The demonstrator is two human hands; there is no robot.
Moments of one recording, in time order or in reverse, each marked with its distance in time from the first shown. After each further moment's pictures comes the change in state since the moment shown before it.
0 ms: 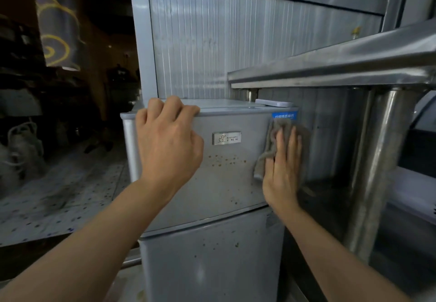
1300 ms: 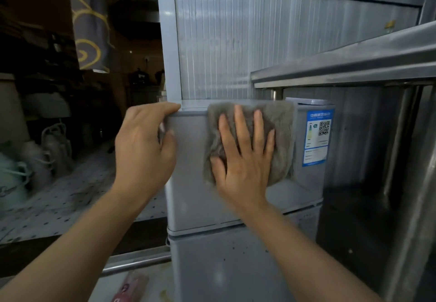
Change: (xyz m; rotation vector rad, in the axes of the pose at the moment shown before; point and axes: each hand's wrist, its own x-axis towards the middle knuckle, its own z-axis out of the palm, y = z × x) left_hand -0.019 -0.075 -0.021 -0.263 0.002 -0.137; right_hand -0.015 -0.115 0.047 -0.136 0.204 -0.452
